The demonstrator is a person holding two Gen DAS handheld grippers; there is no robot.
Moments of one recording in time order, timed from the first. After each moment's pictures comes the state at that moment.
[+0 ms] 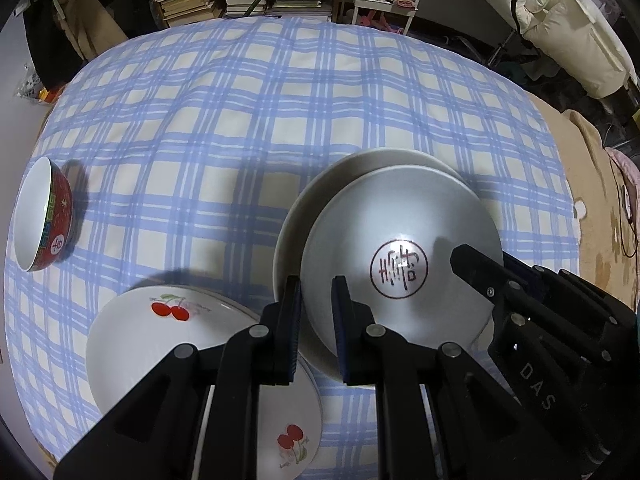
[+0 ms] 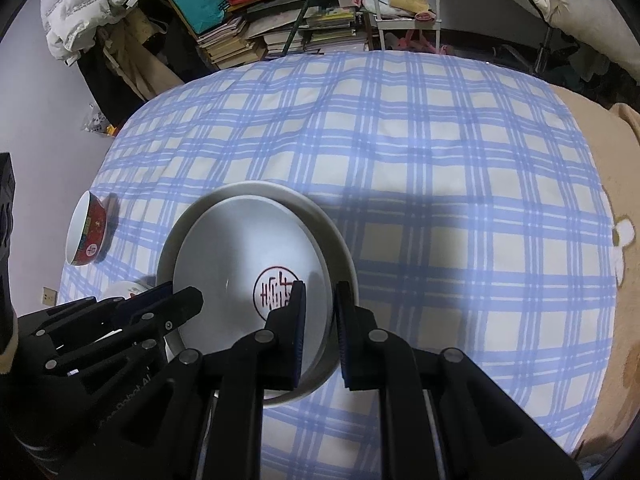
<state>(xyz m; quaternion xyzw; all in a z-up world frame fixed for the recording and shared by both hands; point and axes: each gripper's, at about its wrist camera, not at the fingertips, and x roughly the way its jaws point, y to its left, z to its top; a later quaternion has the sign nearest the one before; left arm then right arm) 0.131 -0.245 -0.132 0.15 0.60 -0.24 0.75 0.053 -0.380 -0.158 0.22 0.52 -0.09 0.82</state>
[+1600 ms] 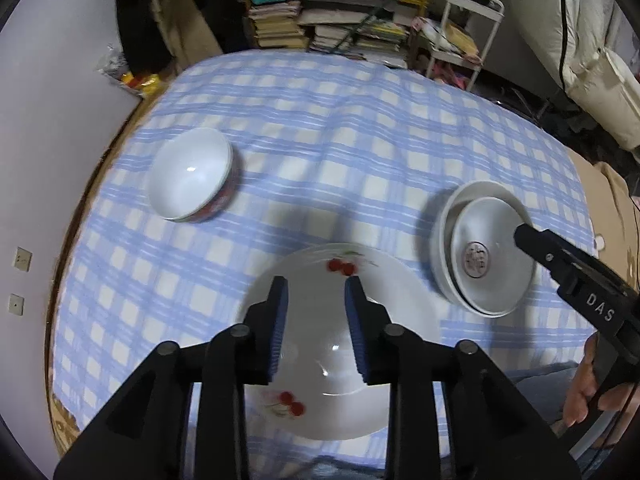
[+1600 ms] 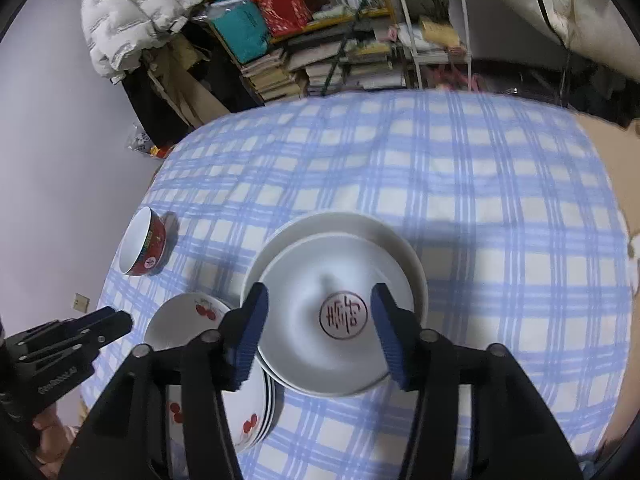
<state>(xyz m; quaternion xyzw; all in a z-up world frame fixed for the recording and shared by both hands) 0.121 -0.119 -0.058 0.12 0.54 -0.14 0.82 0.046 -0.349 -0.120 0.23 0.45 -0.05 0.86</state>
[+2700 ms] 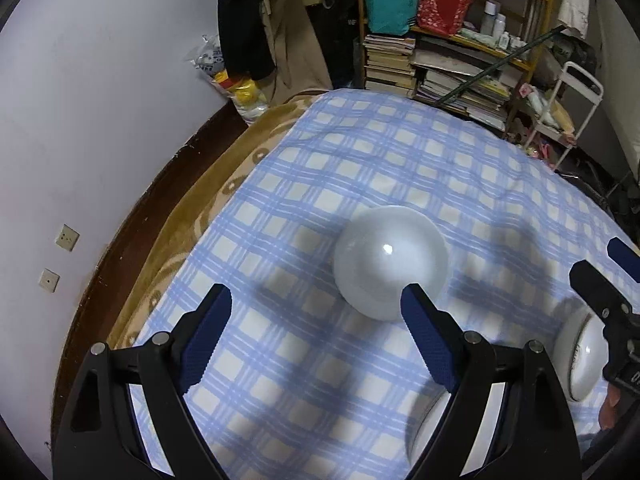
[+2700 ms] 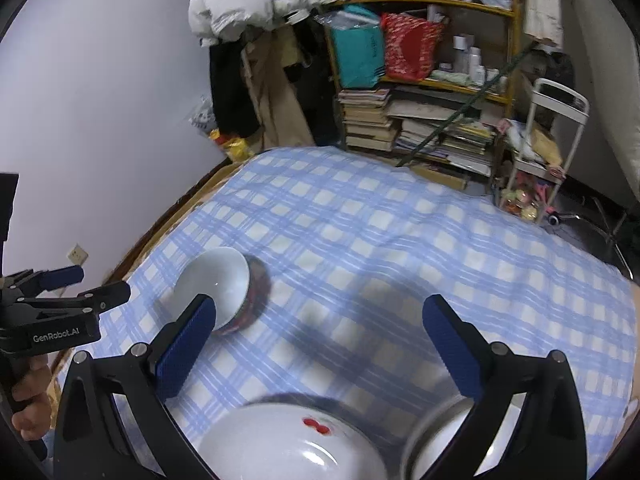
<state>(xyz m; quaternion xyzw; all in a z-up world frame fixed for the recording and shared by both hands) 0.243 0.016 -0.038 0.09 0.51 -0.02 0.86 0.178 -0.213 -0.063 0.08 0.41 0.04 0.91</state>
